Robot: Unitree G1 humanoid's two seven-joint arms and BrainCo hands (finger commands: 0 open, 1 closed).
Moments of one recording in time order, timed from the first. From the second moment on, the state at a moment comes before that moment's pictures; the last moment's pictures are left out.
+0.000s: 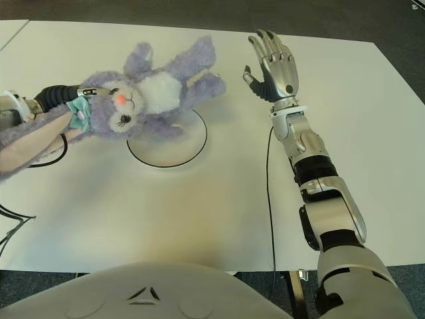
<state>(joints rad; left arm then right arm) -0.39 0.77 0.11 -0.19 -0.49 0.96 -0.64 -0.67 -0.55 0.25 0.64 -0.70 -0.31 -0.53</state>
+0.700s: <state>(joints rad) -0.32 0.75 0.10 -0.20 -0.42 0.76 -0.65 -0.68 -0.34 -0.11 0.67 -0.01 -0.25 -0.09</state>
